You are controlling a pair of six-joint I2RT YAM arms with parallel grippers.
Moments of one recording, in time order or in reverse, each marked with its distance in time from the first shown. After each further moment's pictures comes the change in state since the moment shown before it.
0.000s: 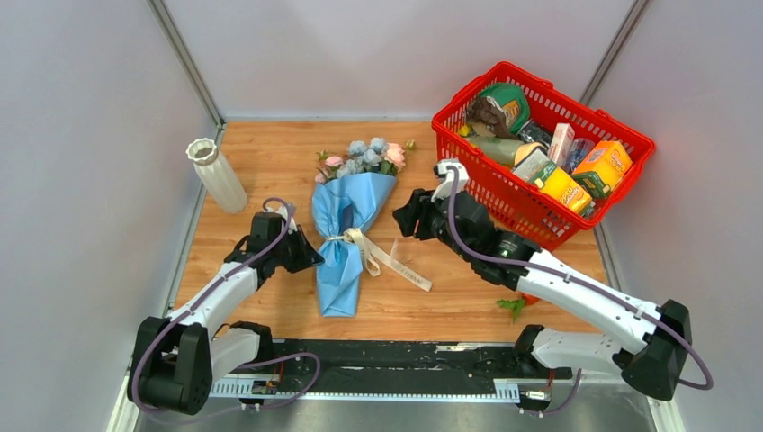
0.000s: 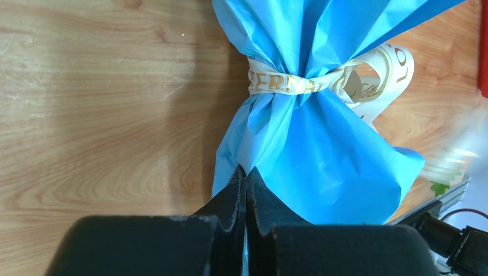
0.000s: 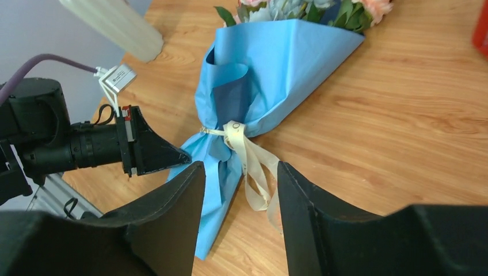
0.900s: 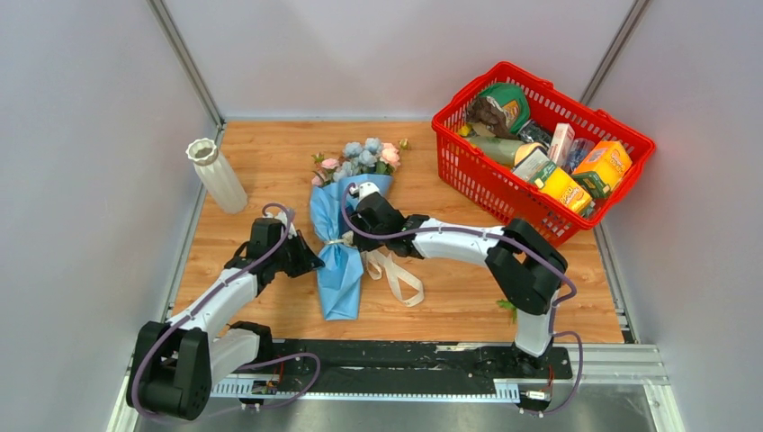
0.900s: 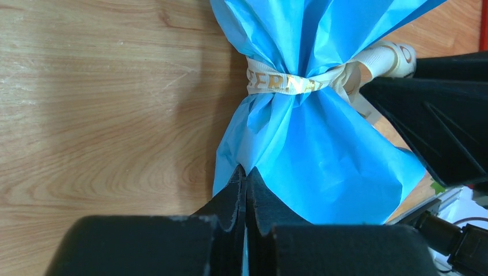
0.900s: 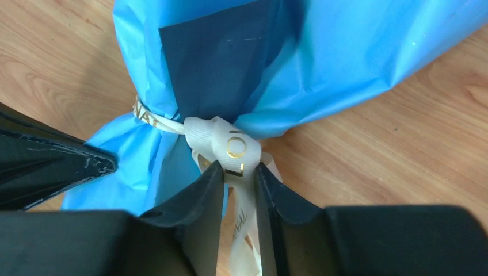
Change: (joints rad) left arm 0.000 -0.042 -0.063 0.035 0.010 -0.016; right arm 0.029 0.755 0.253 0.110 -0.214 -0.135
